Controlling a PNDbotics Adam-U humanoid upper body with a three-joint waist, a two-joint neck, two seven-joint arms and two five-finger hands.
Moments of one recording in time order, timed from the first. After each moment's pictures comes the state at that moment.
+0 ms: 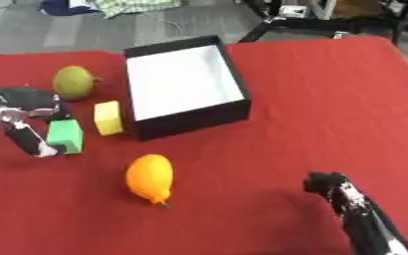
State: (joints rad) left arm -0.56 0.72 -0.32 -1.43 -0.85 -0.19 -0.65; right arm 0.19 -0.04 -0.03 -1.87 0.08 0.02 0.40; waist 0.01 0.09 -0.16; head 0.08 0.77
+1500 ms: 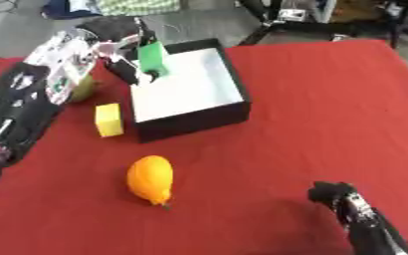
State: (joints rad) left arm -0.96 0.33 -0.30 -0.99 -1.10 -0.07 -0.34; right arm 0.19 -0.04 0.00 -1.86 0.06 0.02 0.43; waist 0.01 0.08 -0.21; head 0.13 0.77
